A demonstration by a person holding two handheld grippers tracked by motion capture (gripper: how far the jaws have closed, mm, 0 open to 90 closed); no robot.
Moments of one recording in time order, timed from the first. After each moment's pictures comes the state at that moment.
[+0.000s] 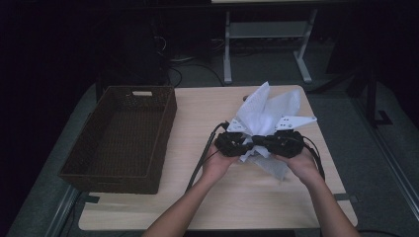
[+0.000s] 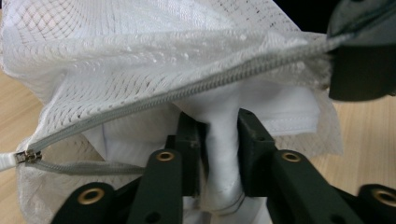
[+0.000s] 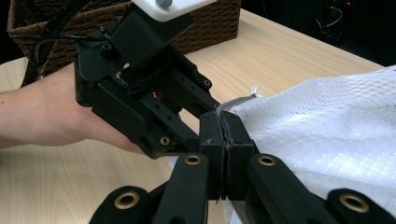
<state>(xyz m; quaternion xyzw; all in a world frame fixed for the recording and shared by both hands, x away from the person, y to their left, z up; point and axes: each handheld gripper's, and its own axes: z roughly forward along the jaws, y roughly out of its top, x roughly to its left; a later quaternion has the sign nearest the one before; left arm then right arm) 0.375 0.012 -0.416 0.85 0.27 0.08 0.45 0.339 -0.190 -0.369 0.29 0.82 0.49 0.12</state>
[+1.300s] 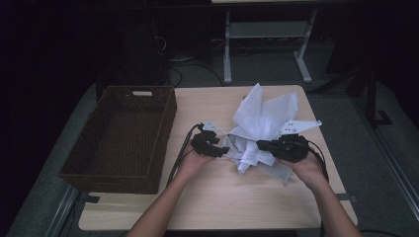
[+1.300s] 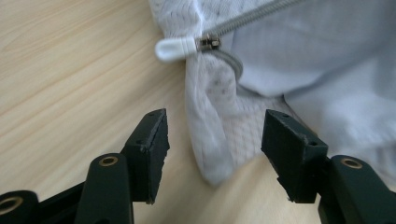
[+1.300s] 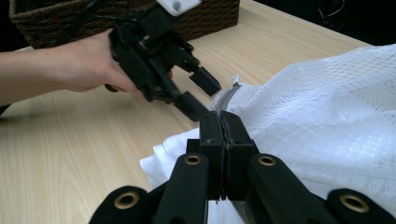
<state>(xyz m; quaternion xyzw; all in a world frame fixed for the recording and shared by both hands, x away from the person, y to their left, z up) 0.408 0.078 -0.452 0.86 0.32 0.07 0.39 0.329 -0.201 -0.375 0.30 0.82 0.48 0.11</state>
